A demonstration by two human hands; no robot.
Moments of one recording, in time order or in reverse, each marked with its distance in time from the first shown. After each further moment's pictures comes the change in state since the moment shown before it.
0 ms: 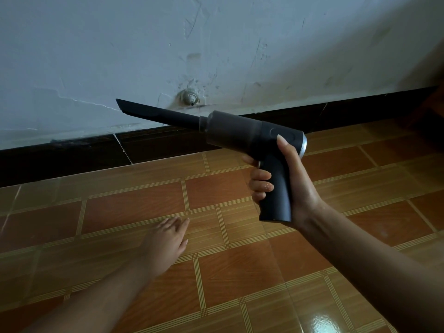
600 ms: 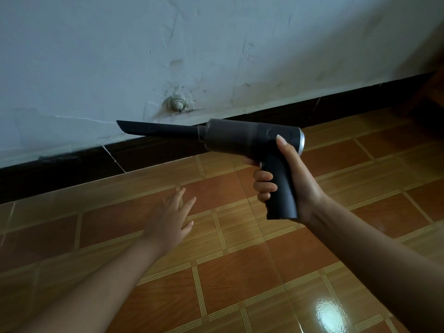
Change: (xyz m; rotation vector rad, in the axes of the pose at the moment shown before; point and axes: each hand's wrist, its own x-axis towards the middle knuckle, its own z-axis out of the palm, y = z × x) left_hand 0.048 -0.003 -0.046 -0.215 -0.138 -0.118; right_hand 0.006 -0.026 -0.017 -0.052 0.064 0.032
